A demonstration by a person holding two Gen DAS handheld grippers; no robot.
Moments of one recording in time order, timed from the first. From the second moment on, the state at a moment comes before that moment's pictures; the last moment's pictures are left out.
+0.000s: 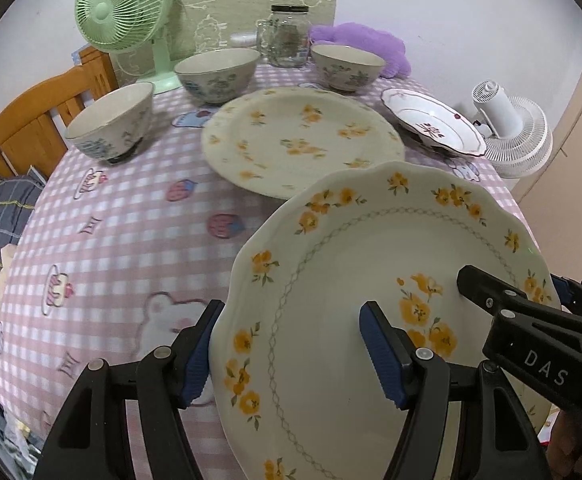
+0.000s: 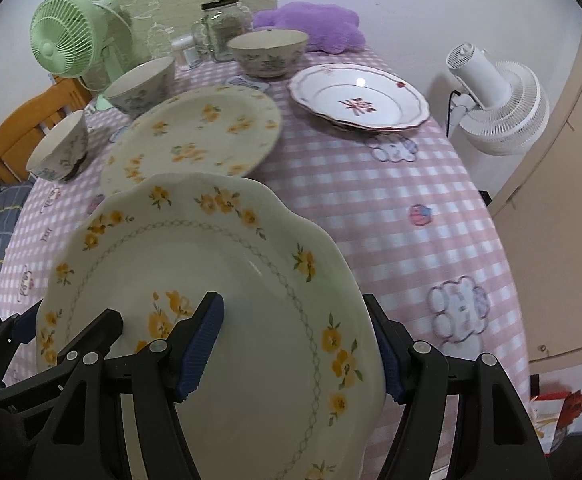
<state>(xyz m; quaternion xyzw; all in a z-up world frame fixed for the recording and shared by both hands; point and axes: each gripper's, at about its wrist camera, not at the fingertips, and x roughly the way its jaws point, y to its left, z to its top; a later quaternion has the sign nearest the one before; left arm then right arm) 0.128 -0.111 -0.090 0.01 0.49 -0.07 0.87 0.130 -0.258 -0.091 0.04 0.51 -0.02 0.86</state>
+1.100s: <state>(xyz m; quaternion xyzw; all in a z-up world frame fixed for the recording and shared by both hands) 0.158 -0.173 -0.121 0.00 0.53 -0.01 0.85 0.164 -0.325 -0.136 0.05 0.54 0.03 0.84</state>
